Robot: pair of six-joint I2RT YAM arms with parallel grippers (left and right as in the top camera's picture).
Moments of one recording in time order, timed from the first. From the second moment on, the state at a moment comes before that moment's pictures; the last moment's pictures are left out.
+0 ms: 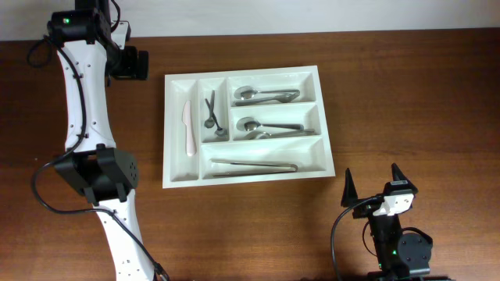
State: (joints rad) left arm 0.10 2.43 2.70 -1.54 -0.03 0.11; right arm 0.06 0.02 0.01 0.01 -0.01 -0.03
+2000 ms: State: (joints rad) left arm -0.07 1.16 2.58 -1.54 -0.03 0.11; right arm 0.06 0.02 0.01 0.01 0.00 -0.03
